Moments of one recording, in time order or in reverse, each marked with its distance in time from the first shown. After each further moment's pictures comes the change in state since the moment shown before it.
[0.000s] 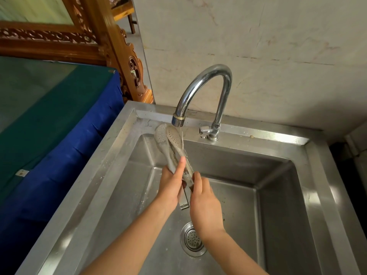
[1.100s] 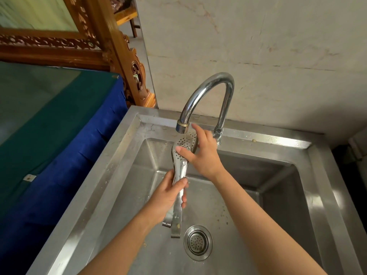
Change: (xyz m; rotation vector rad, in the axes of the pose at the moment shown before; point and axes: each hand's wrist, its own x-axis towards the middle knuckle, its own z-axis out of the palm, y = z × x) left_hand -0.020 0.010 -0.041 0.181 -0.350 0.074; right_hand 0.106 -0.020 -0.064 0.578 0.038 -0.105
